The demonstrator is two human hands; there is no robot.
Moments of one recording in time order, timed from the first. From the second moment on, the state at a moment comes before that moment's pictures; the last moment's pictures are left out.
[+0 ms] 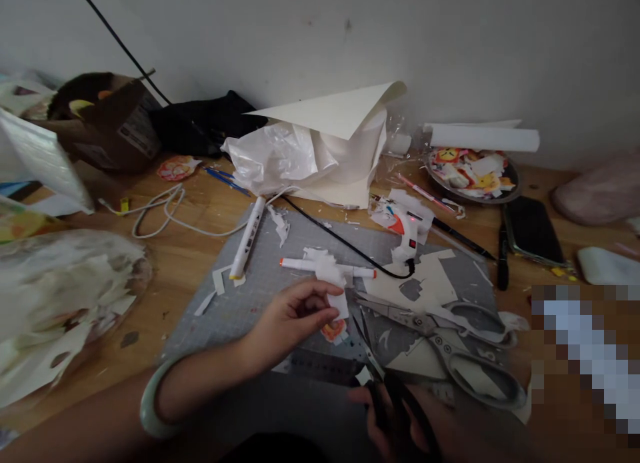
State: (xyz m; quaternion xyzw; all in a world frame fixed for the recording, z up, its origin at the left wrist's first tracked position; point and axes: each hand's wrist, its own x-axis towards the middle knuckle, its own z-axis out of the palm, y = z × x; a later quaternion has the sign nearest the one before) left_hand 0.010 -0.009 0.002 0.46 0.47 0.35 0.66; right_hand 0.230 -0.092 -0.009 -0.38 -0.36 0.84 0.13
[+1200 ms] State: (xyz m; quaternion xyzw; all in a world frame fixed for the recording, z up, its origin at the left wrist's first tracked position) left_hand 0.018 -0.035 0.004 0.46 0.39 0.37 0.70; right_hand 0.210 -0.096 0.000 -0.43 -0.40 0.80 0.11
